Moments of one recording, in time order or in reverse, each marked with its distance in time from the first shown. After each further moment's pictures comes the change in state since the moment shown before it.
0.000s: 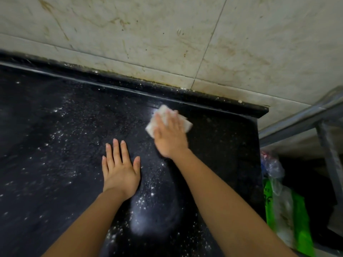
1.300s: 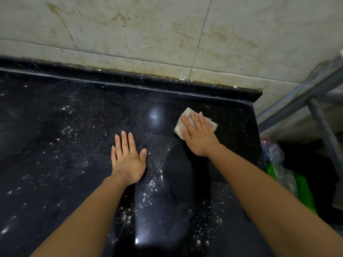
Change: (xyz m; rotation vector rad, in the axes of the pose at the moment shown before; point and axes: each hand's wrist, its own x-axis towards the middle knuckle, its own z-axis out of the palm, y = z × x) left_hand -0.003 -0.018 -0.003 0.029 -0.089 0.130; right_hand -0.061 0.057 -0.016 -0.093 -0.132 0.082
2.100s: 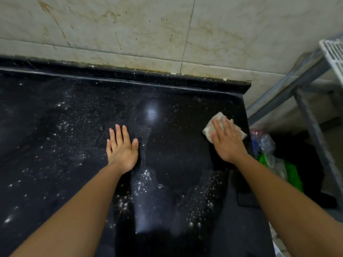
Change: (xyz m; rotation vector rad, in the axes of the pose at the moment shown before) left_hand 0.001 -0.003 0.000 -0.097 0.050 0.001; right_hand -0.067 0.084 0.008 0.086 0.096 0.236
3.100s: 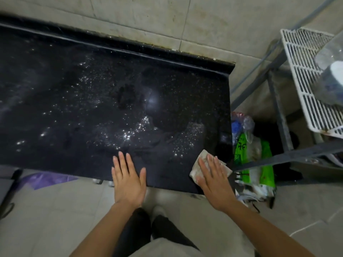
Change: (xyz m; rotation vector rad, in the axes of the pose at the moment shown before) left_hand -0.261 -0.037 0.109 0.041 0.164 -0.059; right_hand -0.276 0.044 0.086 -0.093 -0.021 -0.273
